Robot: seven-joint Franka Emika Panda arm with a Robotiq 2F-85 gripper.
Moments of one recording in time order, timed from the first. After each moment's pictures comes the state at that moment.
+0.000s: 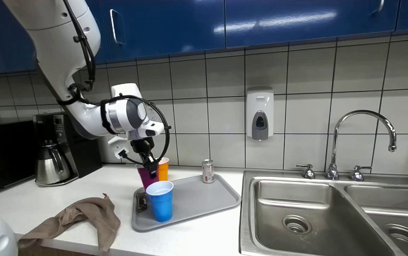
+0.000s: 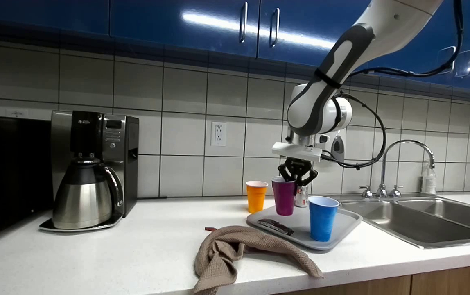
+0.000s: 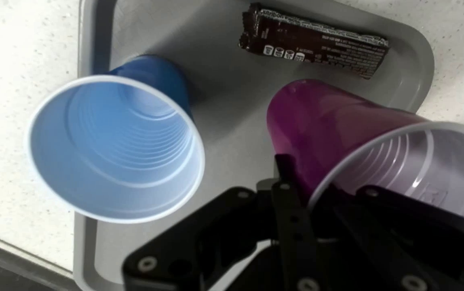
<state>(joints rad) 0.13 0.14 -0.01 -2.30 -0.21 2.64 0.97</state>
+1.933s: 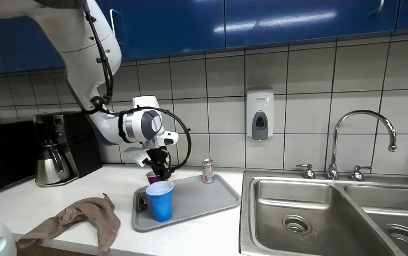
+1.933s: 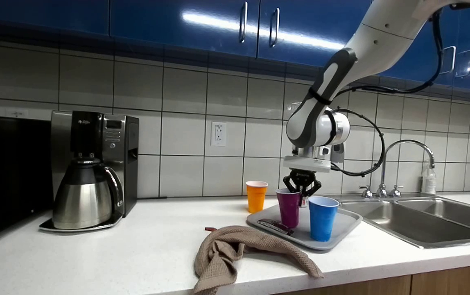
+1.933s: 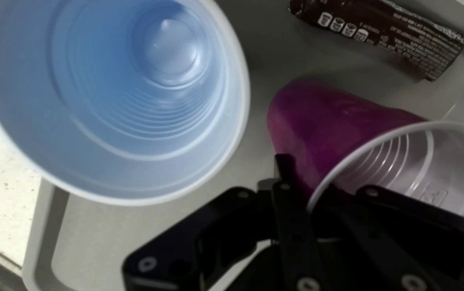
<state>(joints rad) 0.11 0.29 -0.06 -2.21 -0.09 2.64 0.65</state>
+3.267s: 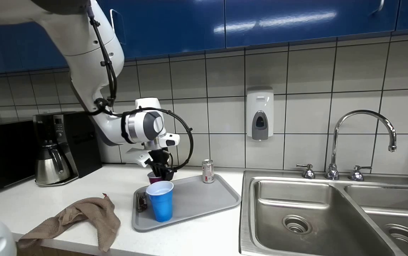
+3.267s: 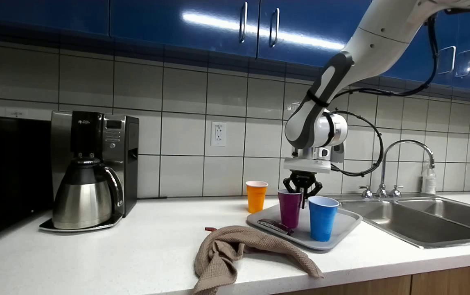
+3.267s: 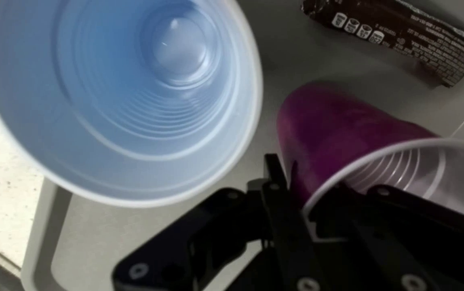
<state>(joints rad) 0.11 0.31 -0.06 -2.18 -0.09 2.60 0.62</state>
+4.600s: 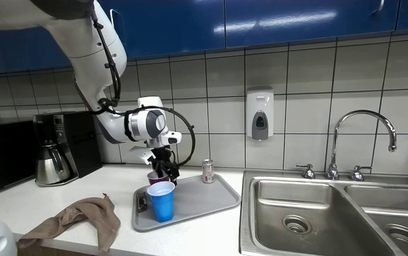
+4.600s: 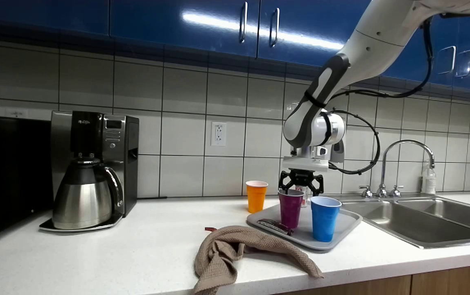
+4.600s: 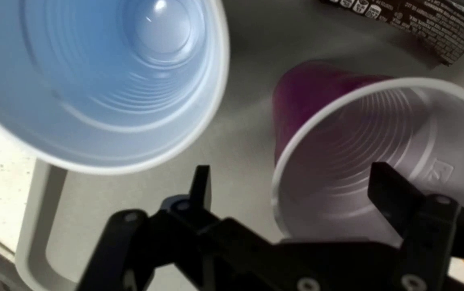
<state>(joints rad) 0.11 0.34 -0.08 -2.12 -0.09 2.58 0.62</state>
